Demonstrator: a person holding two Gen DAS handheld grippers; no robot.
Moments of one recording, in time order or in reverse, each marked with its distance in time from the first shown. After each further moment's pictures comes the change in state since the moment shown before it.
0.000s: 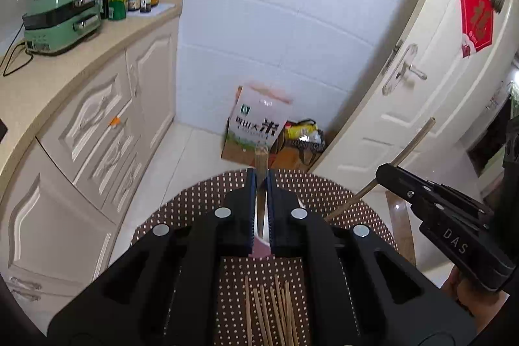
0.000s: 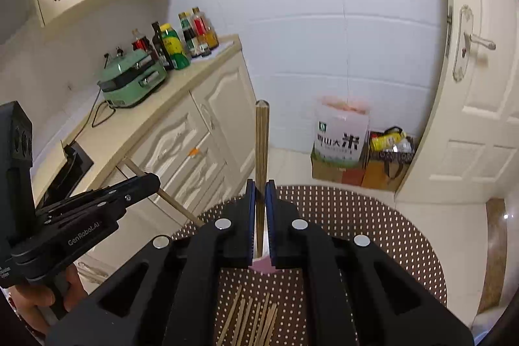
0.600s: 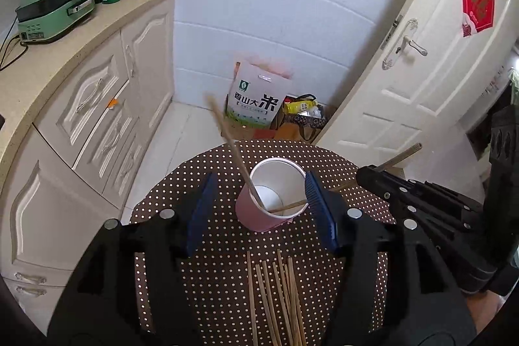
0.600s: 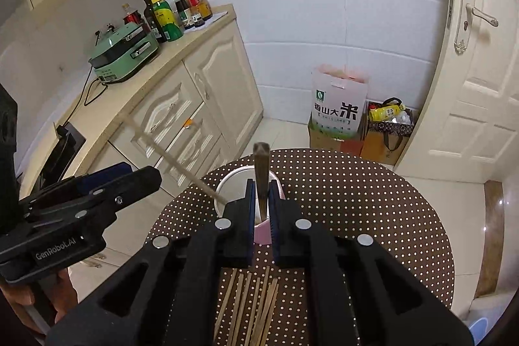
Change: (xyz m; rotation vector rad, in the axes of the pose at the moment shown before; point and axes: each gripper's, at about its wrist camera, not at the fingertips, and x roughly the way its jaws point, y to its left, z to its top) left arm 0.004 -0.005 -0.018 0.032 0.094 0.001; right arm 0.014 0.001 -0.024 0.017 0.110 -0.018
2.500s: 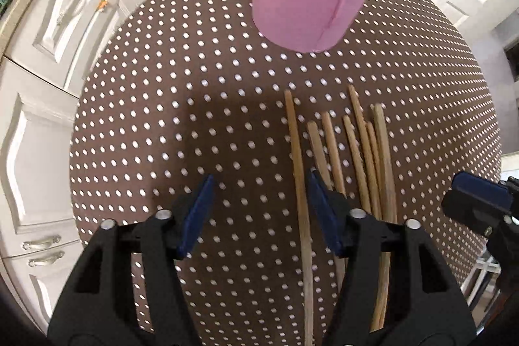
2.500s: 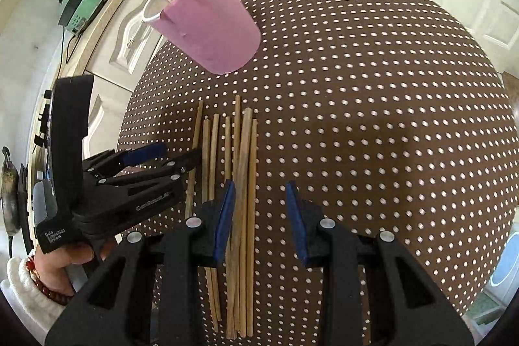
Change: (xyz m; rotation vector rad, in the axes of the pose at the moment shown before) left arm 0.139 0.013 -0.136 0.132 0.470 0.189; right arm 0.047 -0.042 -0.140 0.214 0.413 0.068
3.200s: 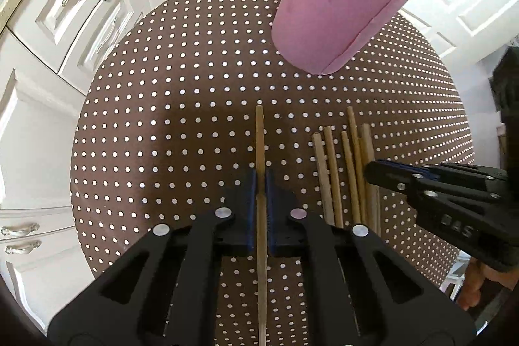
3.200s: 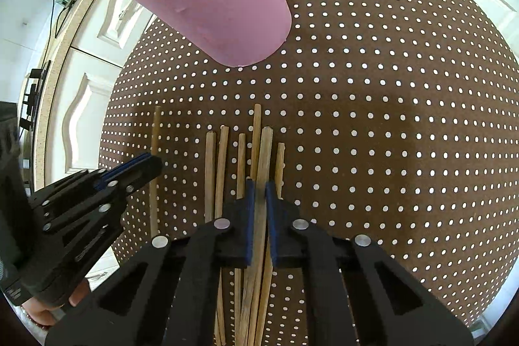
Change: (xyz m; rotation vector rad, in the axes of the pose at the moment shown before) left arm -0.017 0.036 -0.010 -0.099 -0.052 -0.133; right arm 0.064 0.039 0.040 -0.051 0.130 -0.038
